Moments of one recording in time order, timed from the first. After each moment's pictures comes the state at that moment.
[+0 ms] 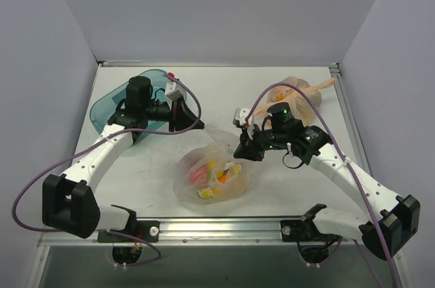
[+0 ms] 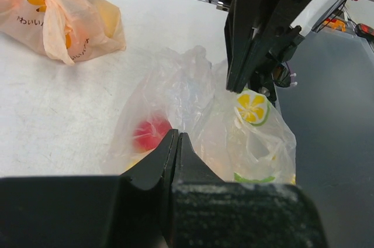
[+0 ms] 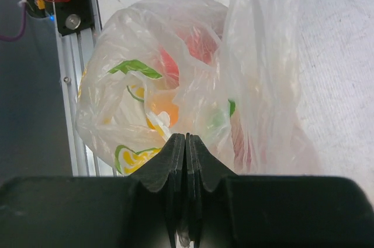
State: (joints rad) left arm -0.32 1.35 1.05 -0.06 1.23 0.05; right arm 0.62 1.14 1.01 -0.58 -0.68 -0.35
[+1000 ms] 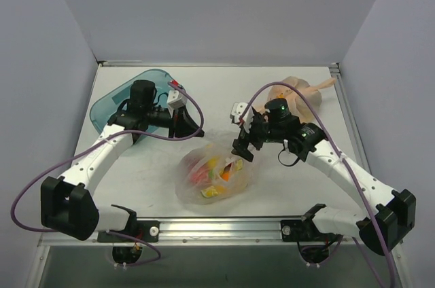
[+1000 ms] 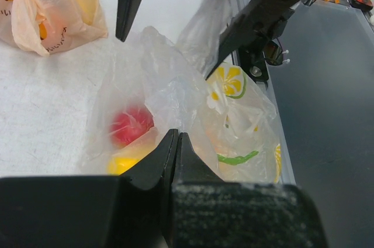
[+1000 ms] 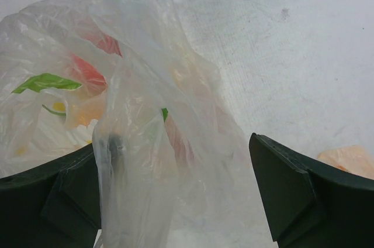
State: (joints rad) left arm -0.34 1.33 1.07 -0.31 1.24 0.29; right arm 0.64 1.17 1.01 -0.48 -0.43 -0.47
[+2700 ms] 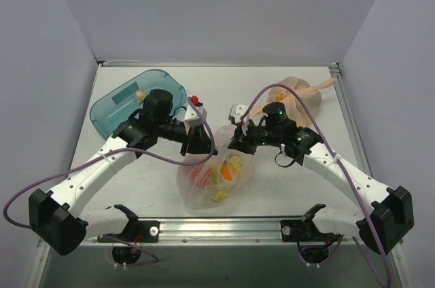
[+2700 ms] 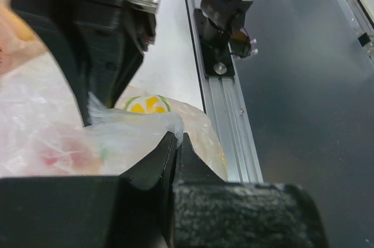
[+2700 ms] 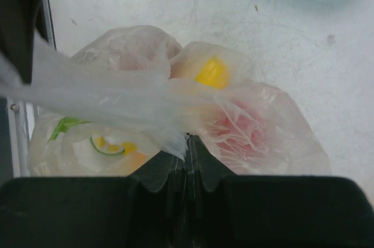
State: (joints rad) left arm -0.58 1.22 1.11 -0.38 1.11 0.23; right arm 0.63 1.18 0.93 -0.32 -0.60 -0.36
